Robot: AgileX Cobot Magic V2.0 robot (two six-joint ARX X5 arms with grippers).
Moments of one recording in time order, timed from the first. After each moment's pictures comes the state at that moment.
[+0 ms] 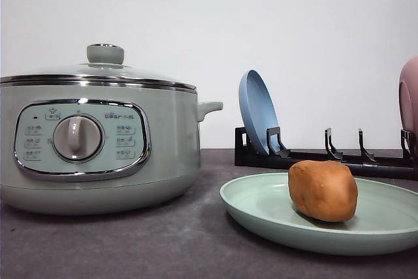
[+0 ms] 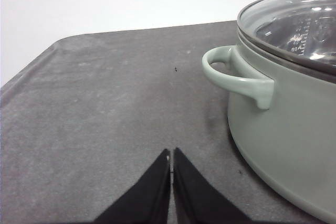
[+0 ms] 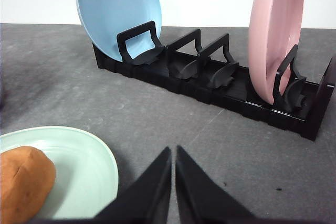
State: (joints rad) left_arx 0.07 0.00 0.03 -0.18 0.02 0.11; right_arx -0.01 0.01 0.02 -0.16 -0.21 0.05
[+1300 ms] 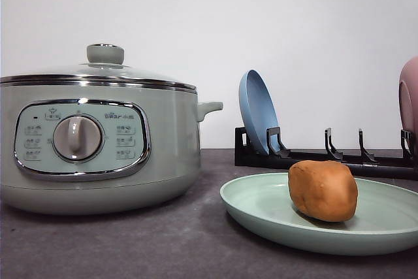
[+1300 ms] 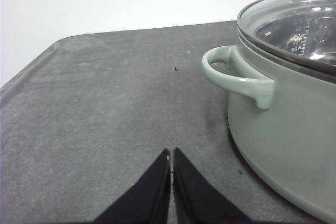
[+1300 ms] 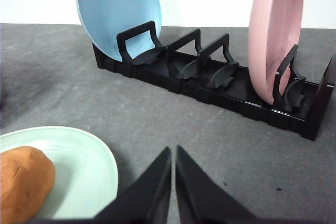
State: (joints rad) left_arx 0.07 0.00 0.03 -0.18 0.02 0.11; right_arx -0.01 0.01 0.02 -0.16 -0.21 0.05
